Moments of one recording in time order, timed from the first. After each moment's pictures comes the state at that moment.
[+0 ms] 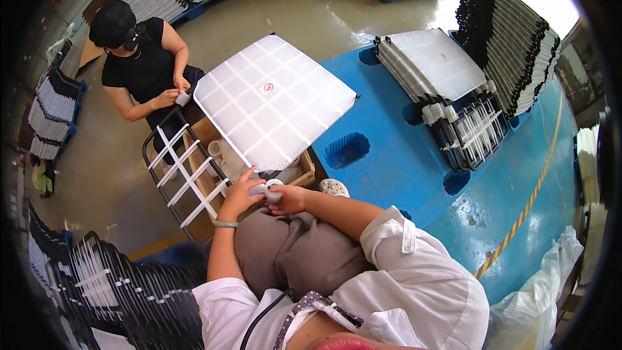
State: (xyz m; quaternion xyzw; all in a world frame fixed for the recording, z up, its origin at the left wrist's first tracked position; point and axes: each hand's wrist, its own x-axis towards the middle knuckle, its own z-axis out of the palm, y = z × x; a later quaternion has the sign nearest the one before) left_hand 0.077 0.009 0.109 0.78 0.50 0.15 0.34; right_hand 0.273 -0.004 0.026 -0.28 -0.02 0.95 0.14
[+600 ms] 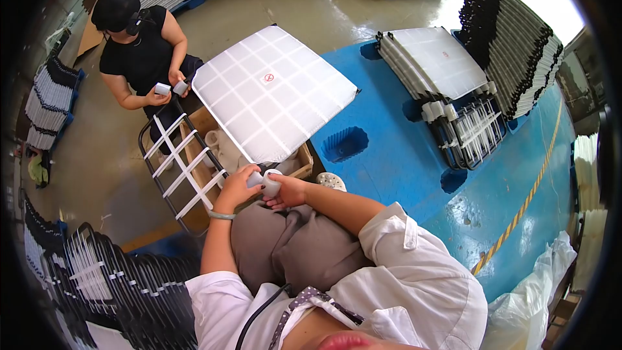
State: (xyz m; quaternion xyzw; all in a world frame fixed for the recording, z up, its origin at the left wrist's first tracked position) left_hand 0.084 0.009 0.120 0.77 0.51 0.16 0.34; right_hand 0.281 -0.002 0.032 -0.26 -0.08 0.96 0.10
